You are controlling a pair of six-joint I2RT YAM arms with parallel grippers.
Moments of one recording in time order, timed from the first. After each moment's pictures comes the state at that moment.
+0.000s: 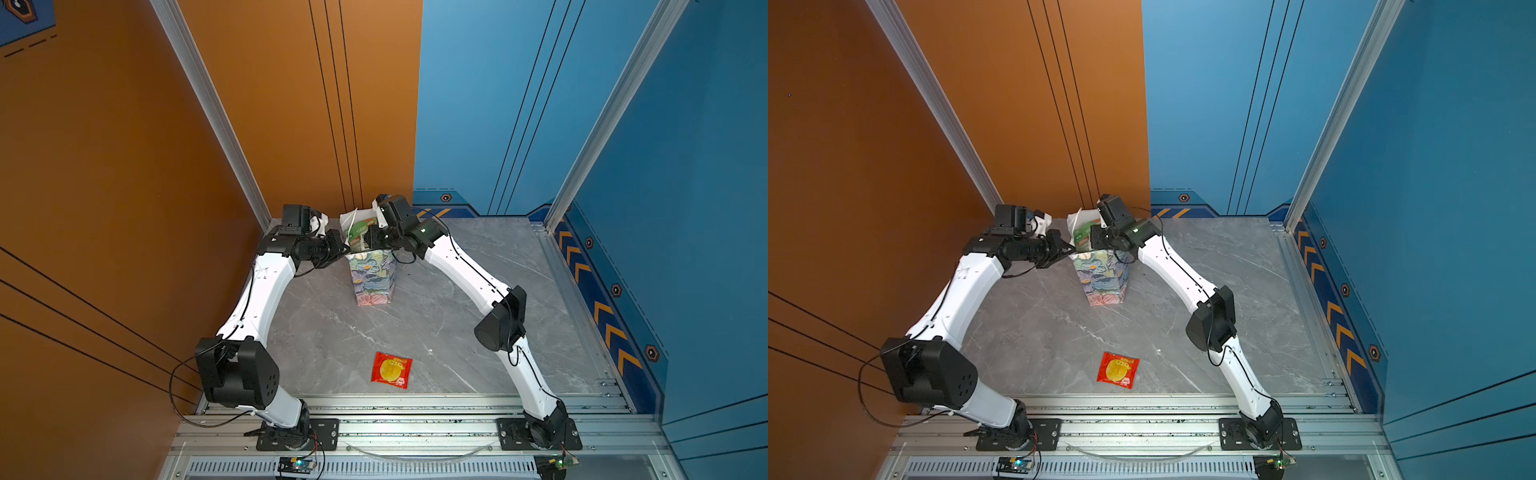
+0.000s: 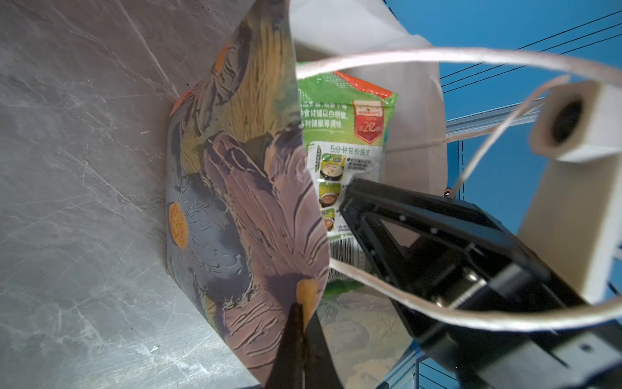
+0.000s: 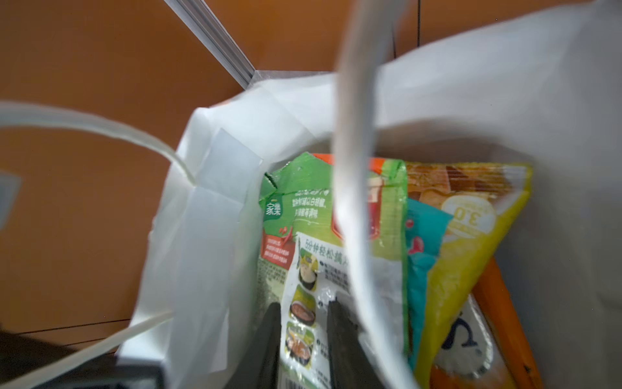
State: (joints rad) left arm -0.06 1.55 1.51 -0.76 0.54 -0.58; right arm 0.72 2.38 2.55 -0.81 -0.11 0.52
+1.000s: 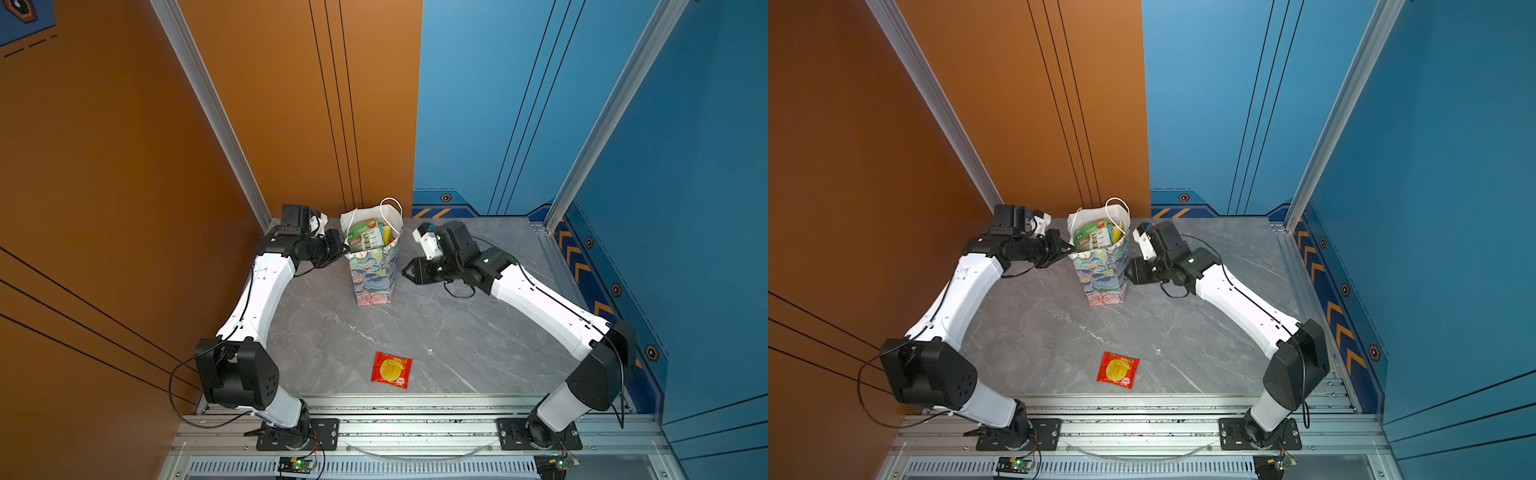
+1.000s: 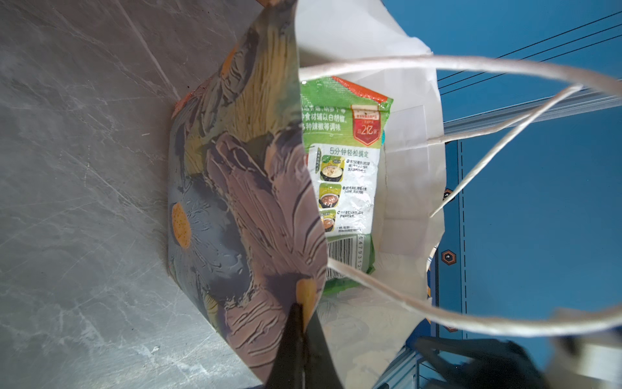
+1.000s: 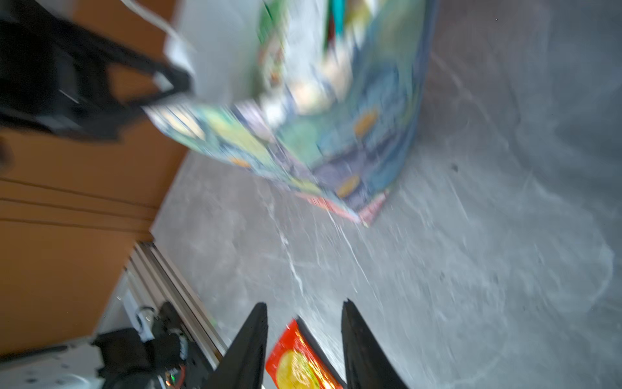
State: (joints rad) left arm -0.06 1.55 1.51 -0.76 0.54 -0.58; right arm 0.68 1.62 1.44 -0.65 -0.27 0.41
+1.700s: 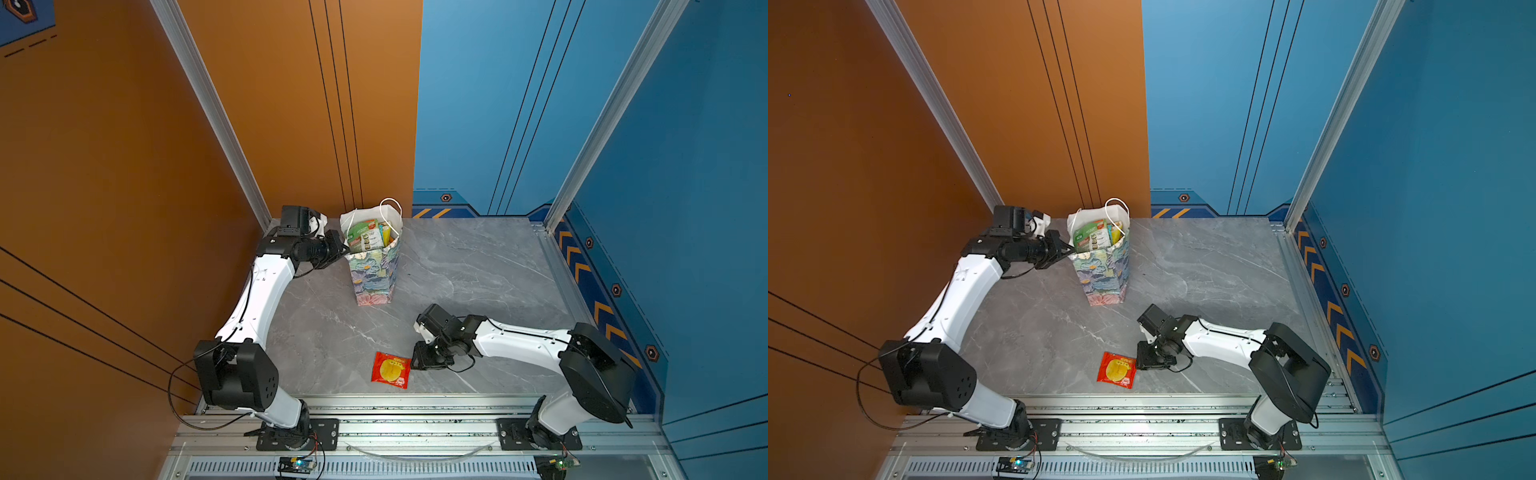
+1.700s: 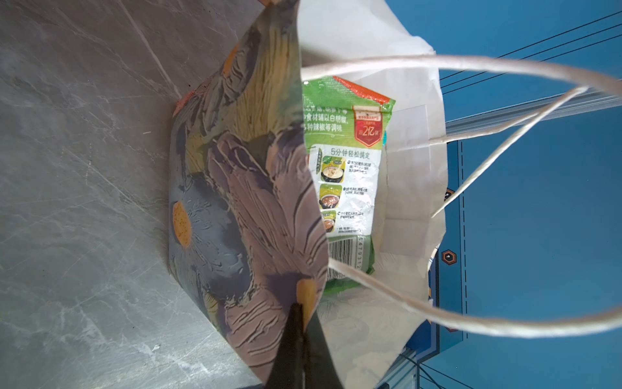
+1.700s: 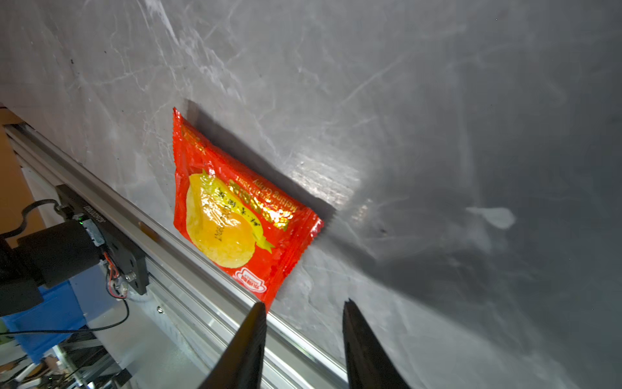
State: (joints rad) left arm -0.06 1.54 1.49 -0.76 0.54 -0.58; right arm 0.91 1.59 0.86 -0.43 -0.37 0.79
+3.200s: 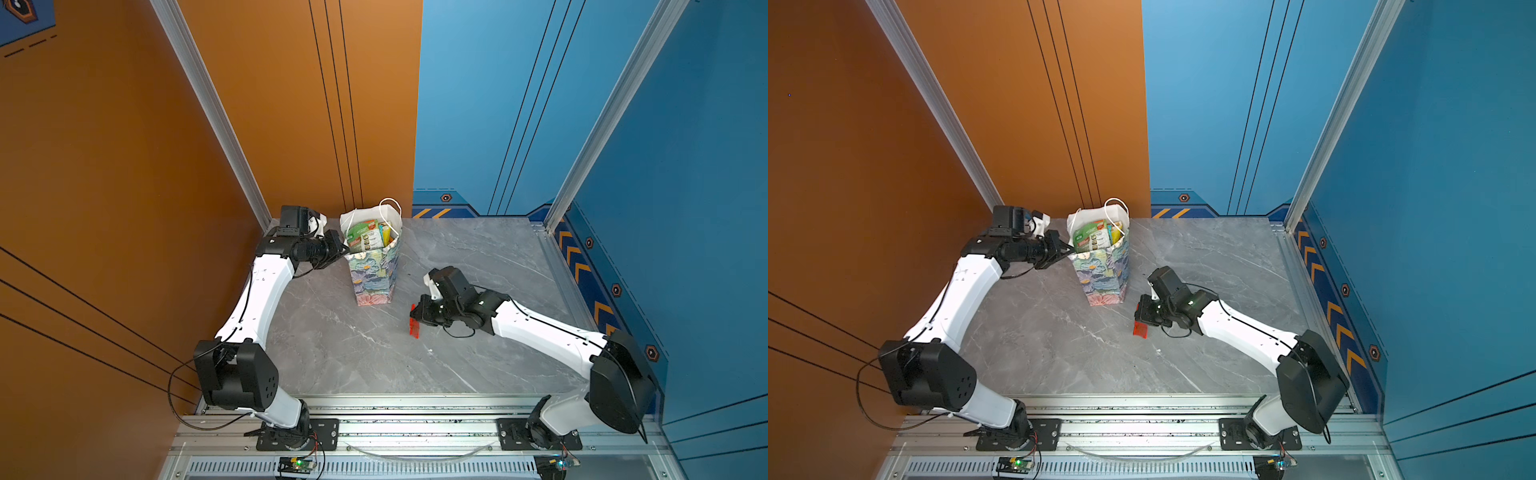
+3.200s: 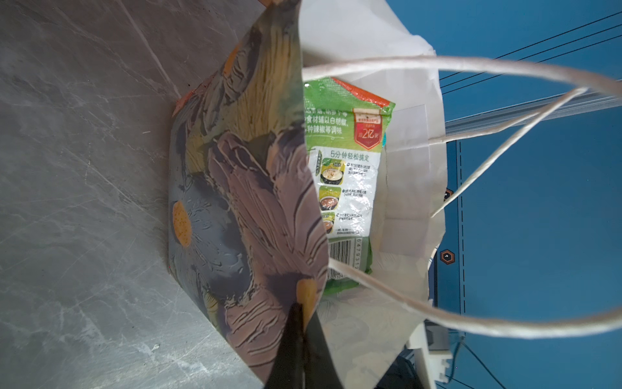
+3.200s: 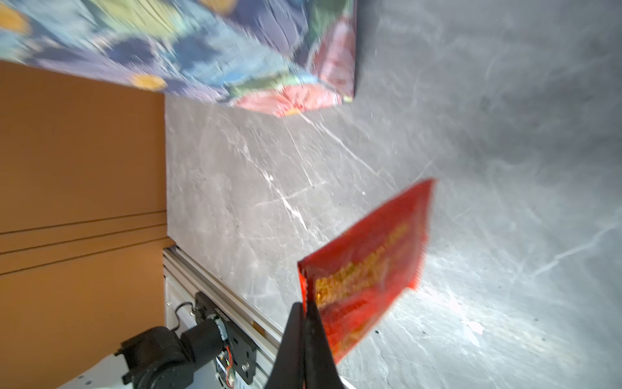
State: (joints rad) left arm -0.05 1.54 1.49 -0.76 0.54 -0.58; right arm 0.74 1.47 1.08 -0.41 -0.26 0.87
